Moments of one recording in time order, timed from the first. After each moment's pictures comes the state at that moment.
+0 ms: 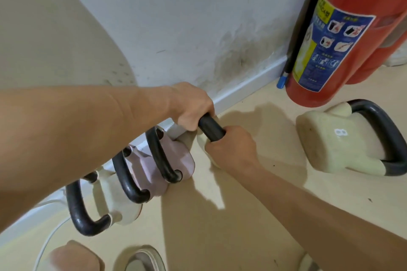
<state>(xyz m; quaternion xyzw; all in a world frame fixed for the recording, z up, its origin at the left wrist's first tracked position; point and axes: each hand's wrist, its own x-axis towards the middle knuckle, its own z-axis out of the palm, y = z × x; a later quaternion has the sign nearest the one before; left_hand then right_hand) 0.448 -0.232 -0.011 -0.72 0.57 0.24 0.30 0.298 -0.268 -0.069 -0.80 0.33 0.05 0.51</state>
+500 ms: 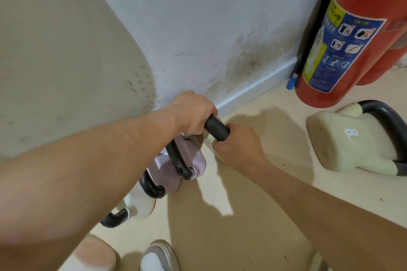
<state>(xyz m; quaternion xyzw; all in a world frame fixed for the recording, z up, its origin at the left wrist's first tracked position) 0.441 -0.200 -0.020 -0.80 0.54 0.16 0.23 0.303 -0.262 -0.063 -0.82 0.28 0.03 0.49</state>
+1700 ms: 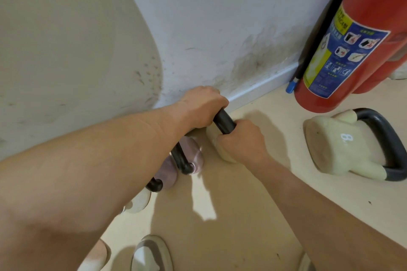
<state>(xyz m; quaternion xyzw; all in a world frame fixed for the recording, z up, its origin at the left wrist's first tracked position) 0.442 -0.198 -0.037 -0.82 0.54 0.11 0.12 0.310 -0.263 -0.066 -0.82 0.33 0.07 0.47</state>
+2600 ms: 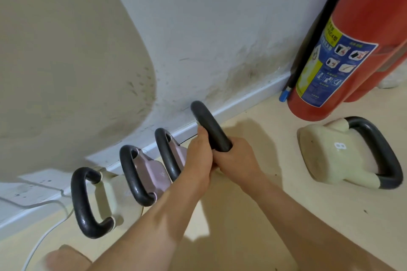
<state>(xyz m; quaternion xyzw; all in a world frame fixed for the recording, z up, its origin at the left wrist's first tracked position) 0.345 -0.182 -0.060 -0.69 -0.16 0.31 -0.63 0.299 -0.250 -0.088 -0.72 0.31 0.00 0.63</state>
